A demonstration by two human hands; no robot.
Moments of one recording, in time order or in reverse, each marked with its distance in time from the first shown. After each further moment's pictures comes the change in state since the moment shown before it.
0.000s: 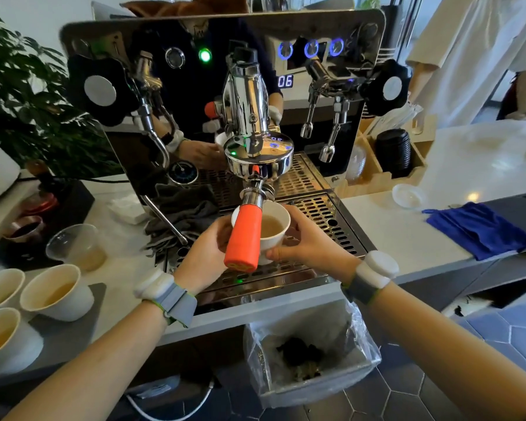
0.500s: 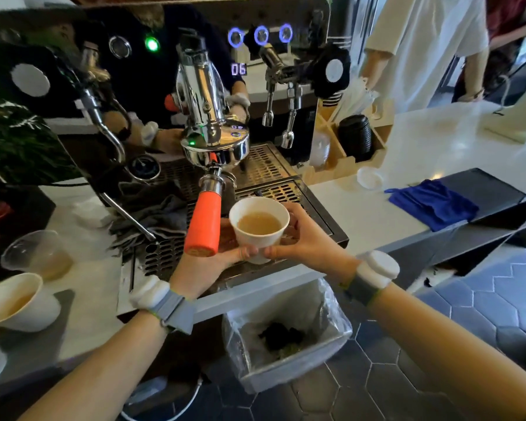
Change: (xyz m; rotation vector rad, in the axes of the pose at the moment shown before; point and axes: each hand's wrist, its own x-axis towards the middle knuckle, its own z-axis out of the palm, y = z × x) left_hand -0.052 0.082 0.034 -0.372 -0.034 0.059; right_hand -0.048 0.018 -0.024 0.046 0.111 0.039
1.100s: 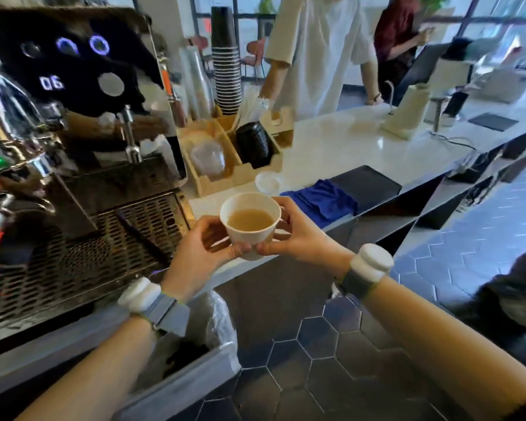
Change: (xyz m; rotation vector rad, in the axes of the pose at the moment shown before) left_hand 0.025 0.055 0.220 -0.025 -0.124 0.018; right_hand -0.105 0.024 -0.199 -0.095 0.130 -0.025
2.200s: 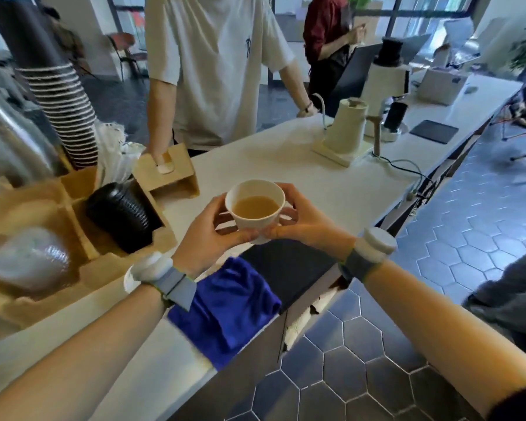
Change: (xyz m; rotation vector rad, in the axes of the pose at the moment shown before) left_hand 0.344 -0.003 0.244 0.022 -0.268 0.125; right_hand 0.146 0.114 -0.333 0.025 0.166 0.078
